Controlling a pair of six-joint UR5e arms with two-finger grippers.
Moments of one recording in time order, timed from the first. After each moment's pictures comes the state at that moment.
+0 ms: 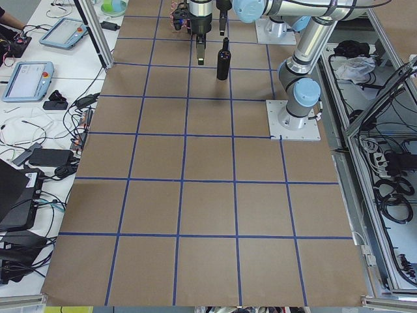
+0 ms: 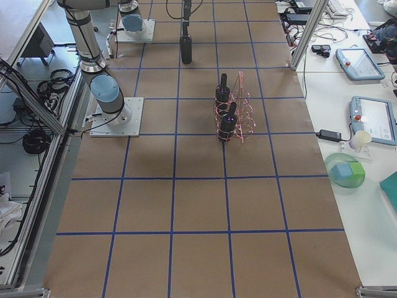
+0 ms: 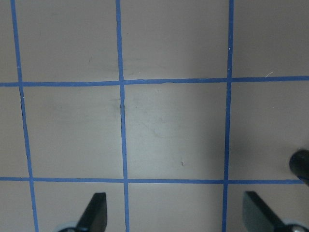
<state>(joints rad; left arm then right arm) -1.35 -1.49 -1.53 -1.69 1.63 0.23 2.16 -1.43 1.56 -1.68 -1.59 0.69</state>
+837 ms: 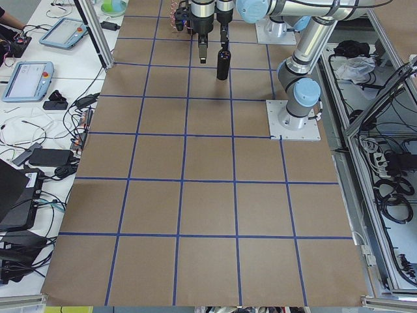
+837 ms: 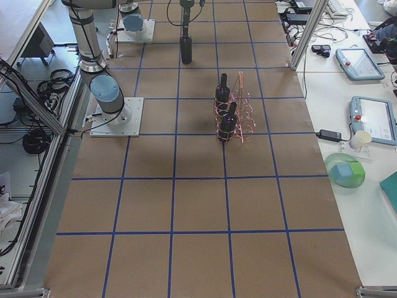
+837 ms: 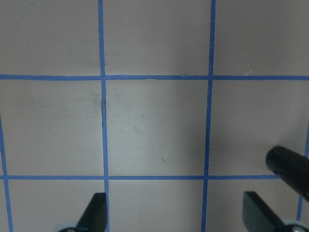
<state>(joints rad) -1.32 -1.48 -1.53 -1.72 1.56 0.23 2.20 -1.37 1.59 -1.74 -1.57 0.70</state>
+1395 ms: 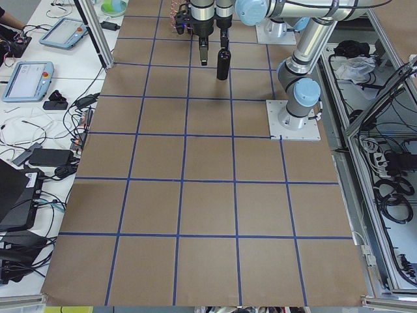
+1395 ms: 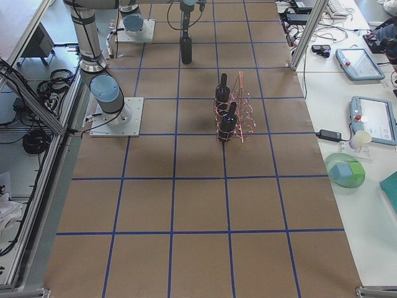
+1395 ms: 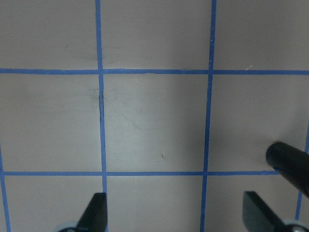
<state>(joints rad) -1.32 -1.48 -1.54 -1.73 1.56 0.23 2.20 -1.35 1.61 -1.77 -1.55 0.70</state>
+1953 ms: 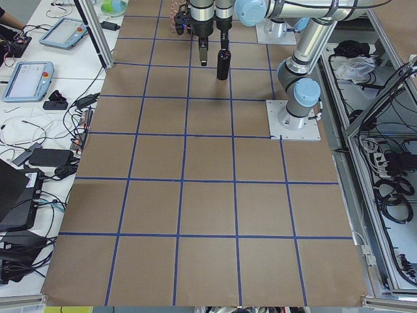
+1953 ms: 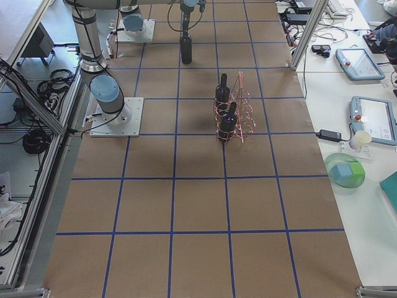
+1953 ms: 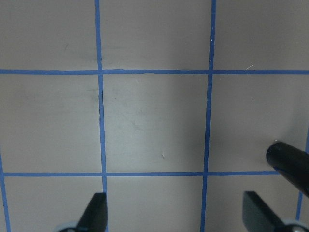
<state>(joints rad) -1.32 -1.48 -1.54 -1.72 1.56 0.24 2.20 -1.34 1.62 -1.78 -1.51 0.70</state>
